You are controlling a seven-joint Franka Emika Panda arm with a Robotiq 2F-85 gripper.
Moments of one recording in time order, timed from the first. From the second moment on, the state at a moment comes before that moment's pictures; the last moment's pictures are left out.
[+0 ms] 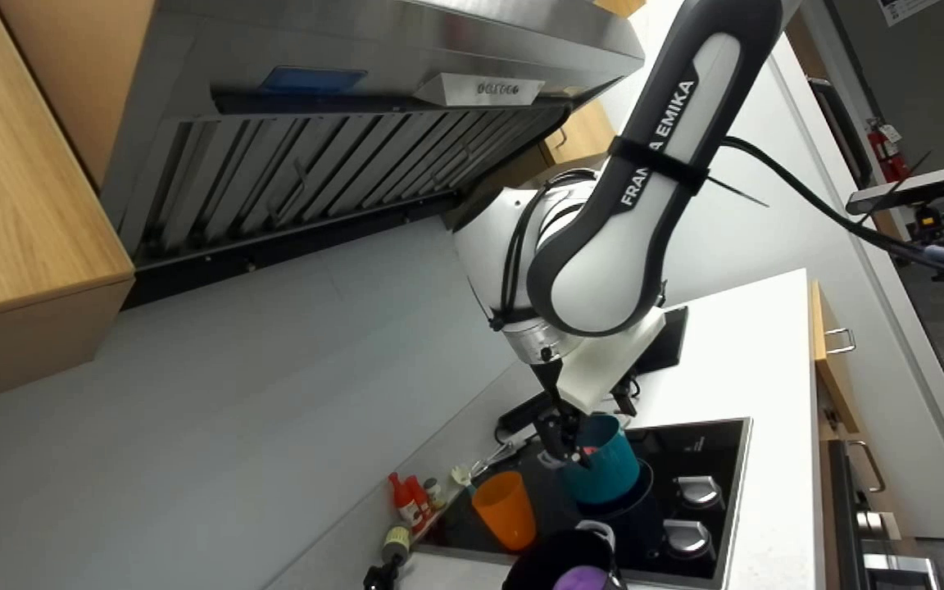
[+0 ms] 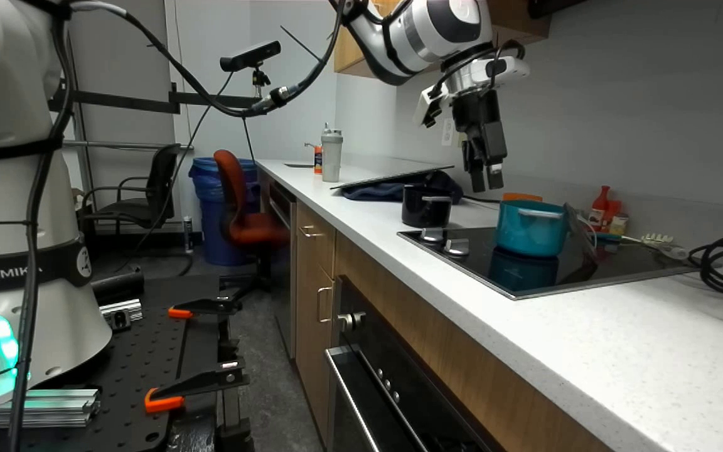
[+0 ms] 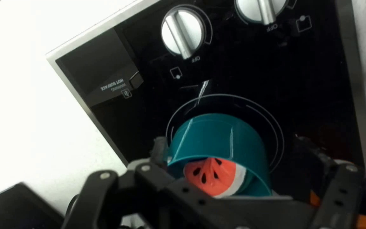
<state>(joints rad) 0.18 0.30 -0.12 -1.89 -0.37 2.29 0.73</state>
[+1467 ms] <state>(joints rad) 0.14 -0.14 0.06 -2.32 -0.69 2.40 1.14</state>
